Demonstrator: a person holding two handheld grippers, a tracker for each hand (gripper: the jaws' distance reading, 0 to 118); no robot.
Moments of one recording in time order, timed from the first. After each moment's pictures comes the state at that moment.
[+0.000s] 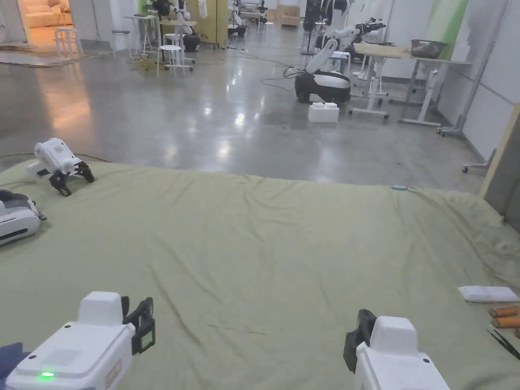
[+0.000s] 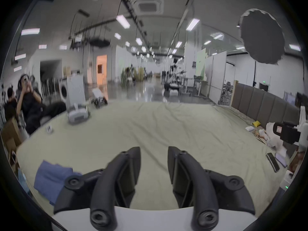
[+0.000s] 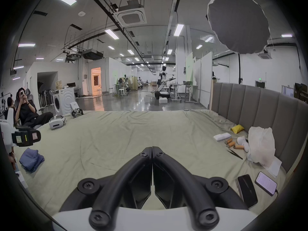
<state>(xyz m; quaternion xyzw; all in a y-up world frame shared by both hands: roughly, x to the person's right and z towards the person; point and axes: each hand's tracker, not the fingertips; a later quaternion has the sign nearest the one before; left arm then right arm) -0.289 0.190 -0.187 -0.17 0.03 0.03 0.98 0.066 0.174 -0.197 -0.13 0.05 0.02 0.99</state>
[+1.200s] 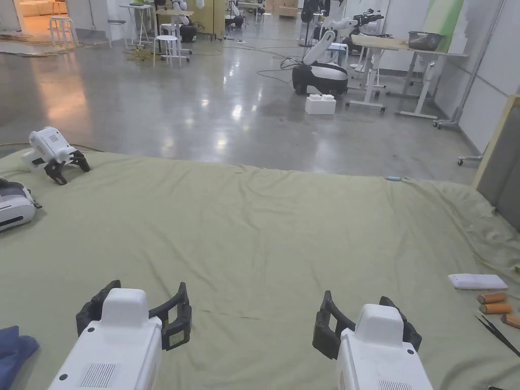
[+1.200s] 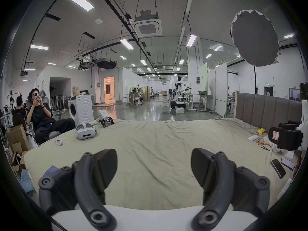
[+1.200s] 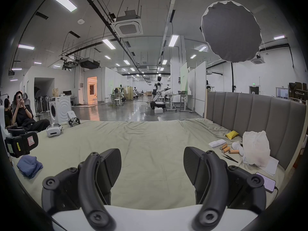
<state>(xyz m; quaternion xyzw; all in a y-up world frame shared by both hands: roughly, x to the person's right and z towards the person) -0.231 0.191 -0.146 -0.08 0.07 0.00 0.99 0.056 0.174 -0.178 -0.09 0.01 0.01 1.00</state>
